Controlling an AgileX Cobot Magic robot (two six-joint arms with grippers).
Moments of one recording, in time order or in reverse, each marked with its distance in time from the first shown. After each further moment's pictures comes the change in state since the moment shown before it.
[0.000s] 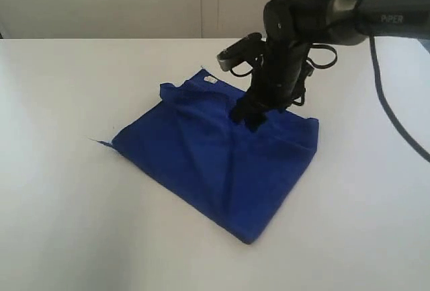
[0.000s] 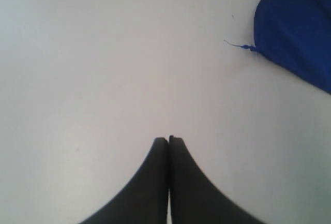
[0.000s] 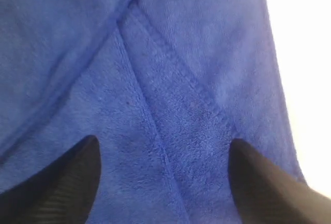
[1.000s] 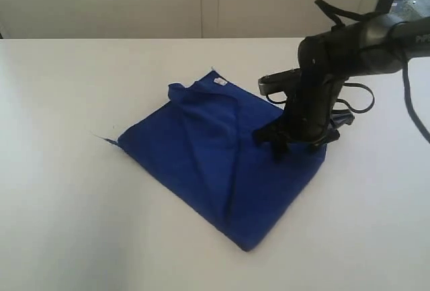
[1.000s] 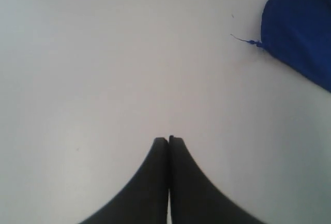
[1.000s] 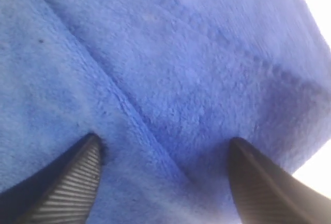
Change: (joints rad) left arm 0.000 0.000 0.000 0.000 0.000 0.000; right arm -0.073 -0.045 0.279 0.030 -0.082 0.297
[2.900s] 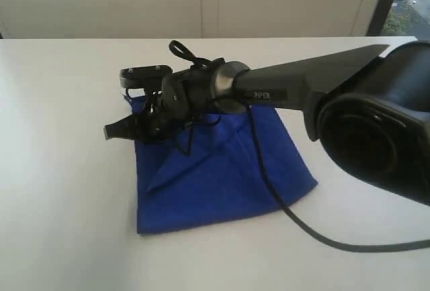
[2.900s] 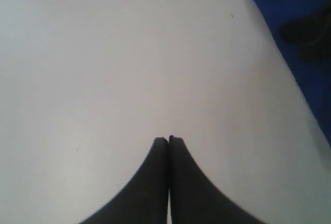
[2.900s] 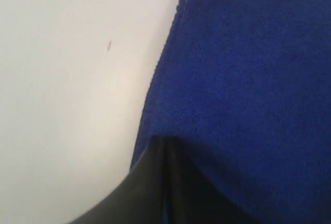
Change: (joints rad) left arm 0.000 0.000 0.000 0.000 0.000 0.000; right arm 0.378 0.299 -0.415 0.239 -0.400 0.078
